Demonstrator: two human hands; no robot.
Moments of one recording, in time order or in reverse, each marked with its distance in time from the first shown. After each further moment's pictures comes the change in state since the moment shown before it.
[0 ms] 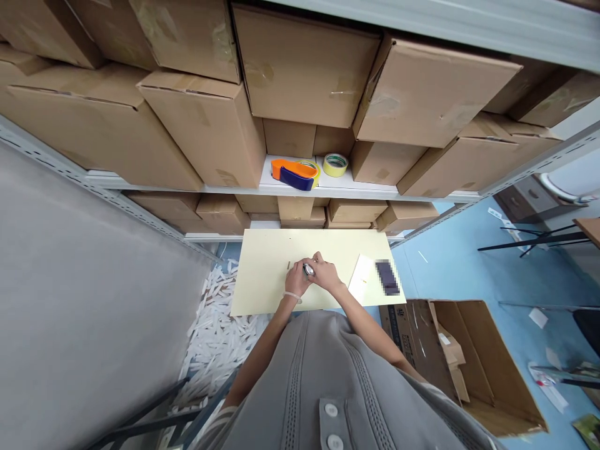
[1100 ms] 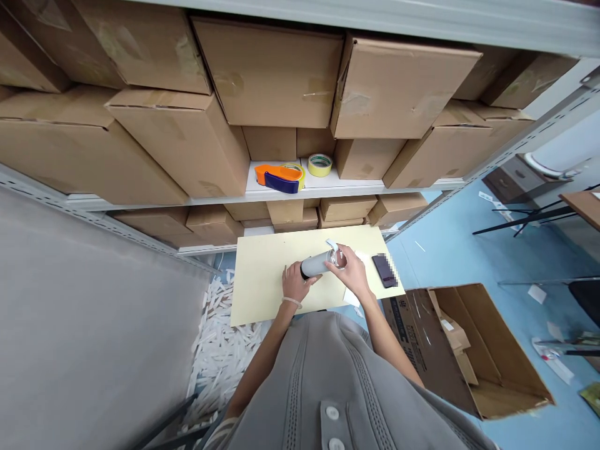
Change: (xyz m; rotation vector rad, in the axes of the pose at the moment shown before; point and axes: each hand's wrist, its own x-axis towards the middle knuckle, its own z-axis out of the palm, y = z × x) left_hand -0.010 0.017 -0.009 0.081 0.112 0.148; right_hand -0.070 0.038 -0.045 0.732 0.658 0.125
